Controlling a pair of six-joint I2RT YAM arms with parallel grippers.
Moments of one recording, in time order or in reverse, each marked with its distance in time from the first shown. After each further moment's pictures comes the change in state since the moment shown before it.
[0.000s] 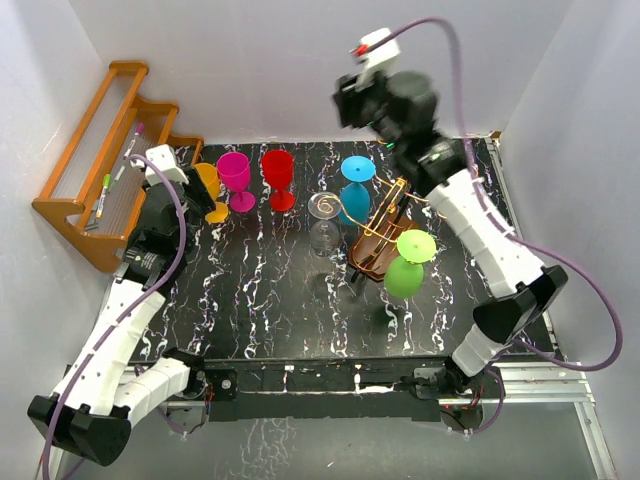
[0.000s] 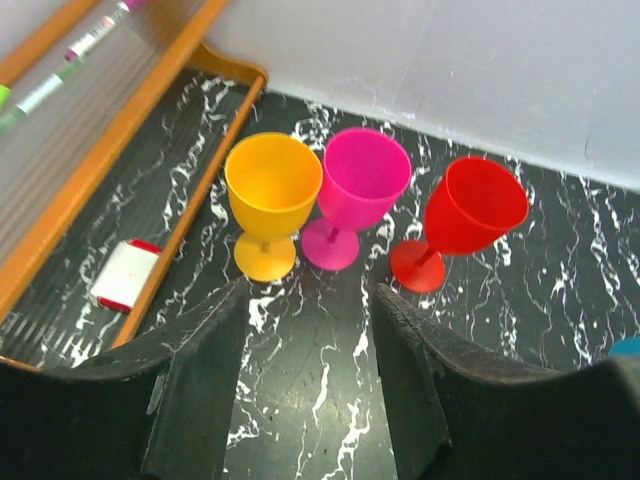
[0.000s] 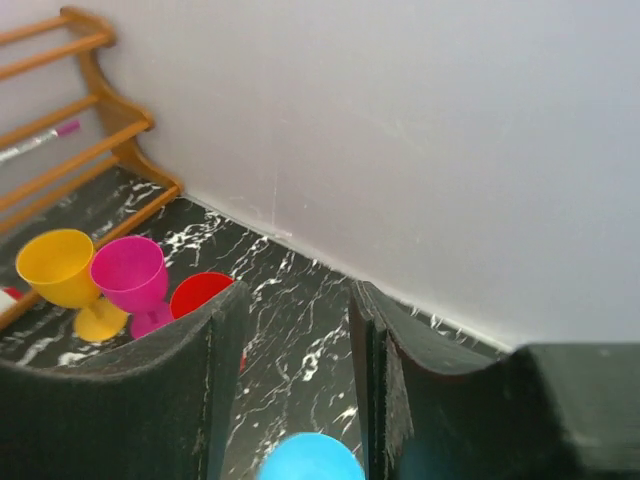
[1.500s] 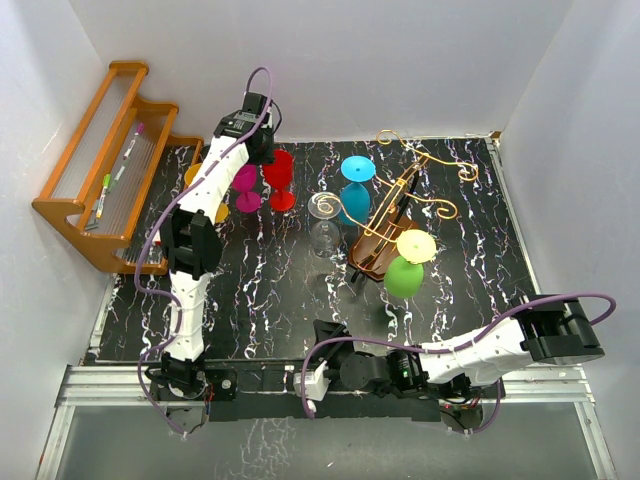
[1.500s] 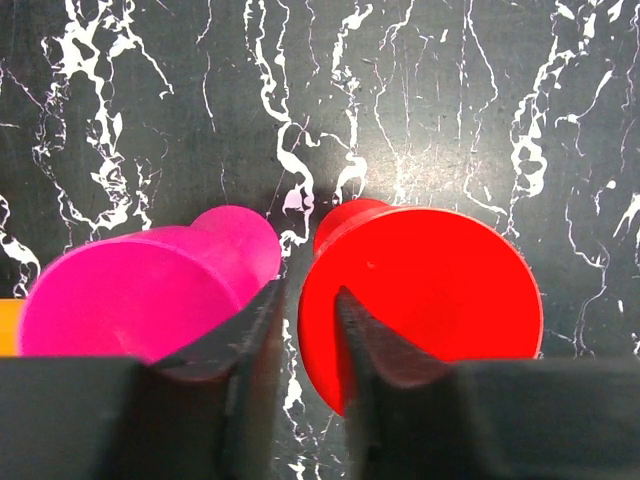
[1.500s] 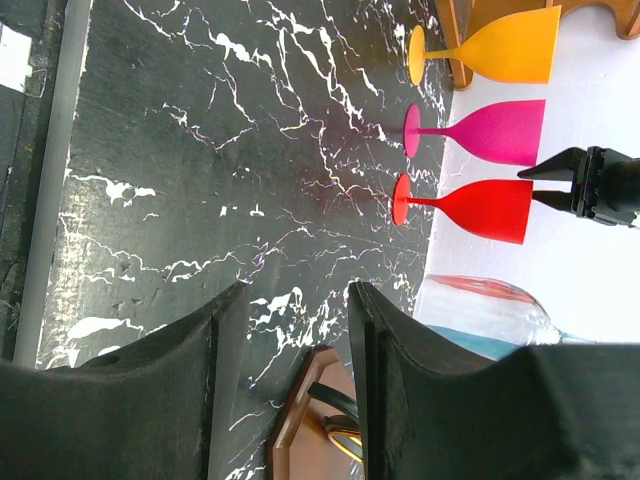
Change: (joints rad) left arm -0.004 1.331 1.272 -0.612 0.295 0.045; right arm 1.024 -0.390 -1.499 0.599 0.447 -0.784
